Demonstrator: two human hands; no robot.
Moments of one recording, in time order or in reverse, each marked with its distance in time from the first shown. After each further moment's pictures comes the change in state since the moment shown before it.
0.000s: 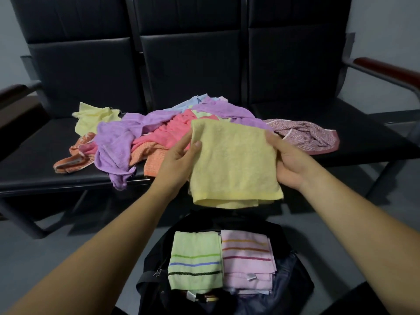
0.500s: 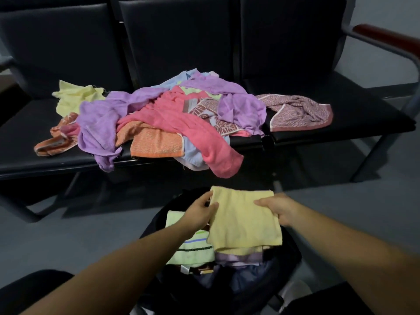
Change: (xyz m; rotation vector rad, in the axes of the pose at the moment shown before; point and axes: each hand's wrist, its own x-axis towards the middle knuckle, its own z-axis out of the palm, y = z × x) left_hand -0.073 -0.155 0.056 0.190 -0.253 -0.635; right_hand -0.006 0.143 -0.123 -0.525 0.449 0.487
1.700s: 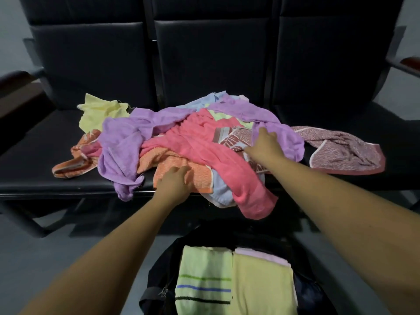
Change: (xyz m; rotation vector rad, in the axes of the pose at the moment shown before) left_hand 0.085 0.082 -0.177 0.761 0.467 0.157; right_hand 0.030 -0.256 0.120 -0.832 0.390 -0.742
